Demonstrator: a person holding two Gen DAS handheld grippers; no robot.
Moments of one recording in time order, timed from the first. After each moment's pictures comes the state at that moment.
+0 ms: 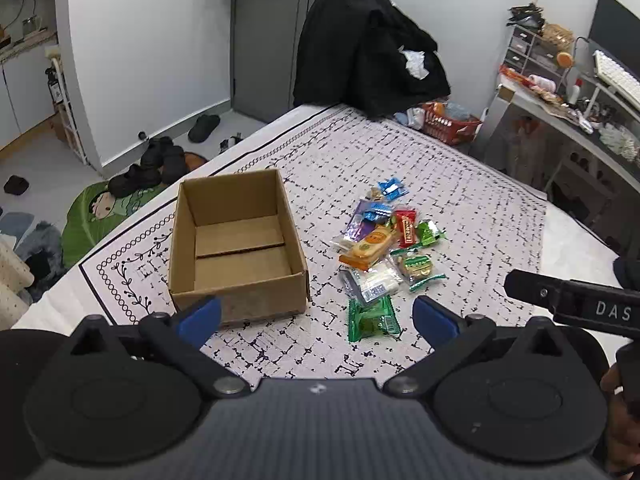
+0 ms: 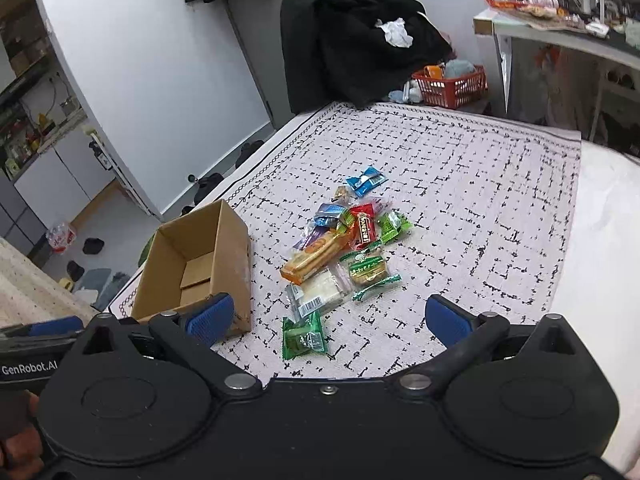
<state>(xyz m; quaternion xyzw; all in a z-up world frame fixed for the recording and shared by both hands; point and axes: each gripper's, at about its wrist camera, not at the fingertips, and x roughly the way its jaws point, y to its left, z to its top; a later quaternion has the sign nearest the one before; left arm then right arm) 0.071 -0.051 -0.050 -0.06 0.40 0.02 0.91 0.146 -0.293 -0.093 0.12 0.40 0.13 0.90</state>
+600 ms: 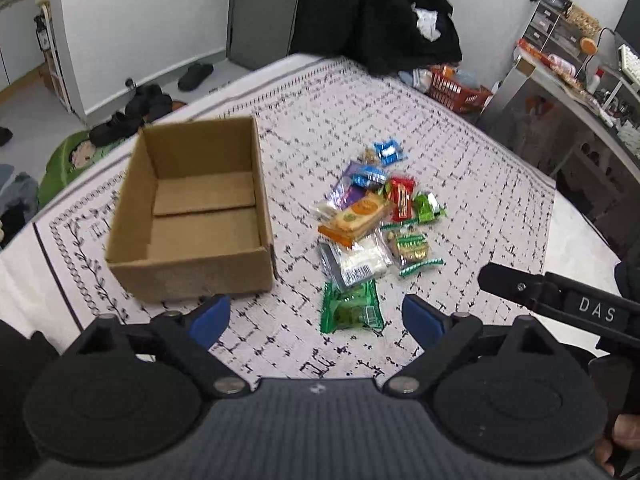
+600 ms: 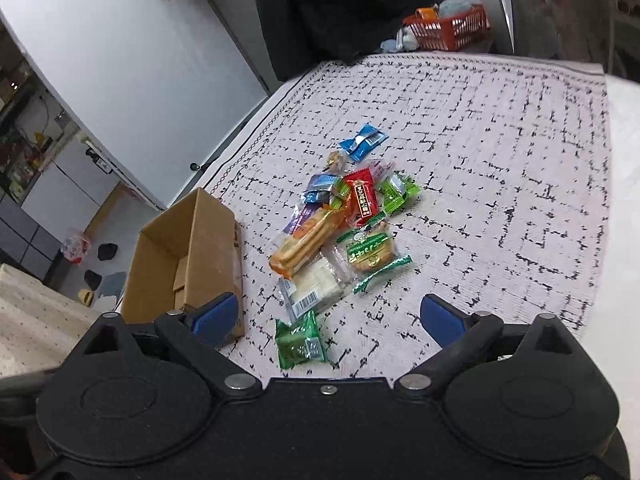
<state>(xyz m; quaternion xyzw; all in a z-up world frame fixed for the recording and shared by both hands) 0.125 -0.067 -0.100 -0.10 0.46 0.01 0.88 0.205 -0.300 -0.152 0.19 0.45 0.15 0.86</state>
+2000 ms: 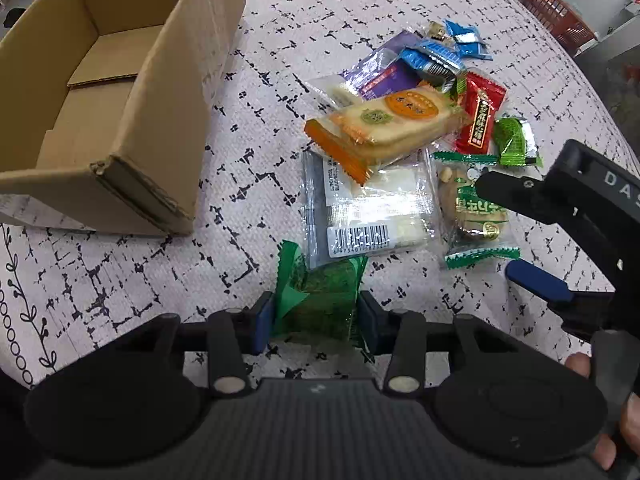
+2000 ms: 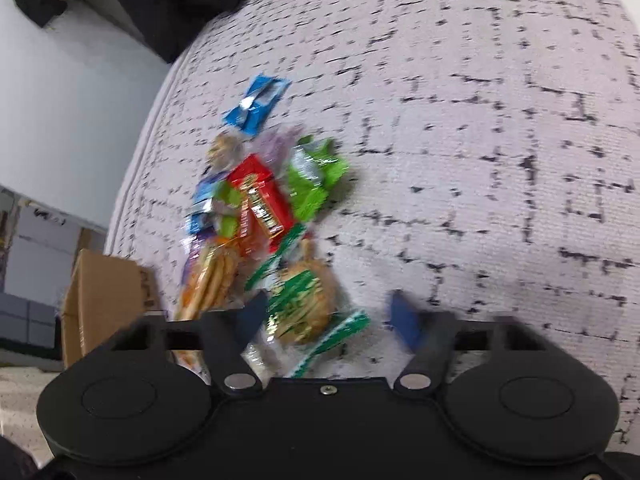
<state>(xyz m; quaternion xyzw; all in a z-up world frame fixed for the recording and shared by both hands) 0.229 -0.106 -0.236 -0.18 0.60 0.08 0.78 0.309 -0.308 -0.261 0.29 0.53 0.06 0.79</state>
